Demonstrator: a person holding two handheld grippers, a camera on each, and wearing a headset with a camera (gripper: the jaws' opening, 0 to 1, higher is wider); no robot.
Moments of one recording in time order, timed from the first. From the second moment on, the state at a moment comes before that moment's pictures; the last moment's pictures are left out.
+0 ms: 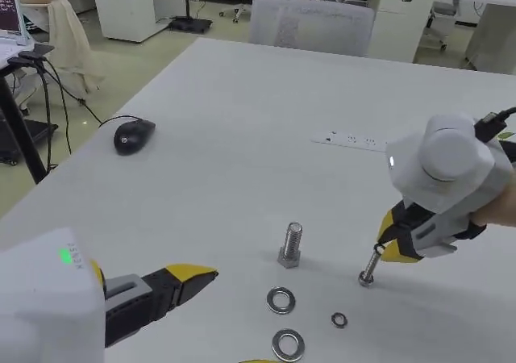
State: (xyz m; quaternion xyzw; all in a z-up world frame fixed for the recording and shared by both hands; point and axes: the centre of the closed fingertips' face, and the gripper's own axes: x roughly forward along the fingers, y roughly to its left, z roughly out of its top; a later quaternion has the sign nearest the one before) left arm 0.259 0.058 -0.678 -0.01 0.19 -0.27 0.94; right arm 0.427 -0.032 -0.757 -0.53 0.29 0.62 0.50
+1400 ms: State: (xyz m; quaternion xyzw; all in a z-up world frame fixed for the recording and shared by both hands) left arm 0.263 0.064 -0.686 -0.03 0.20 -0.26 0.94; right arm 0.436 -0.040 -0.814 -0.53 0.32 0.63 0.48
